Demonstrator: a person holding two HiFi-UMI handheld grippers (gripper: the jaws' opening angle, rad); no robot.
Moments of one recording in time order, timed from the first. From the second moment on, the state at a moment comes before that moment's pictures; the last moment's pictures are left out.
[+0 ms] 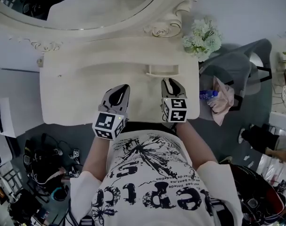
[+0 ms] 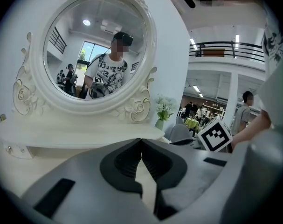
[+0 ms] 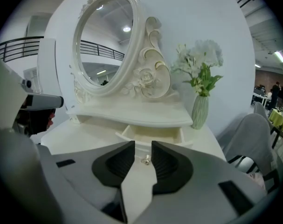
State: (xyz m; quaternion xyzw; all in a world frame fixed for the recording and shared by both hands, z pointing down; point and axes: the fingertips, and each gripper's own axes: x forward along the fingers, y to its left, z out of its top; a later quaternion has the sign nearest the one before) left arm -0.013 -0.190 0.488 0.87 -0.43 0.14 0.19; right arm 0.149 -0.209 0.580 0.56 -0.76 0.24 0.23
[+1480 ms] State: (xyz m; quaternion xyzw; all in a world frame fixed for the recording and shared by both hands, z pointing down) left arm -0.018 -0.217 0.354 0.90 -0.44 0.08 0.04; right arm 0.098 -0.223 0.377 0.50 -0.86 0.04 0.07
